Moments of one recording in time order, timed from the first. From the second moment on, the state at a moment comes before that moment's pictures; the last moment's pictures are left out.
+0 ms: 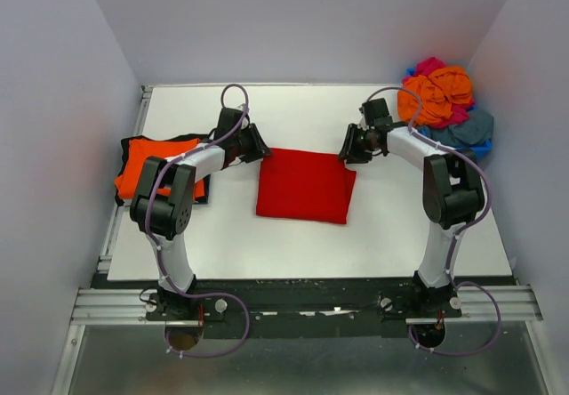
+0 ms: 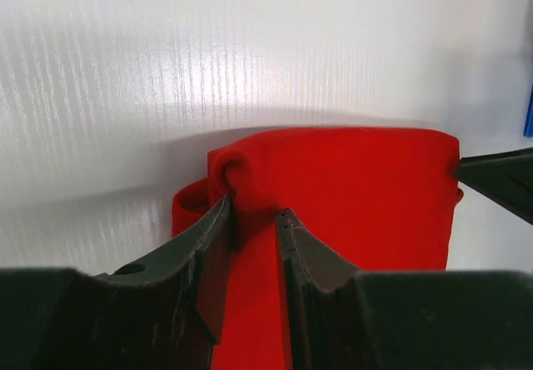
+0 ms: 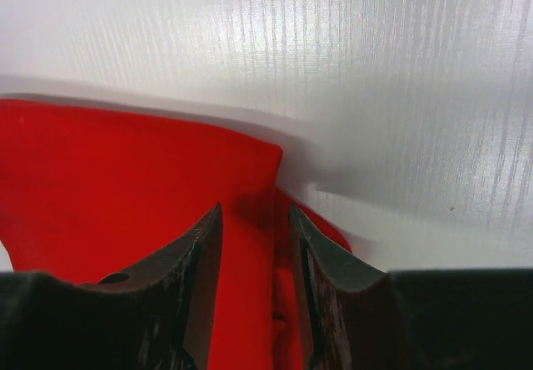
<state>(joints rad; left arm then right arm) -0.28 1.89 1.18 0.00 0.30 -0.64 0.25 1.97 1.39 -0.41 -0.23 0.44</state>
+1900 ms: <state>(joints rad) -0.27 1.83 1.15 -0.04 0.31 -0.63 0.24 1.84 1.29 -0.39 -0.28 0.45</state>
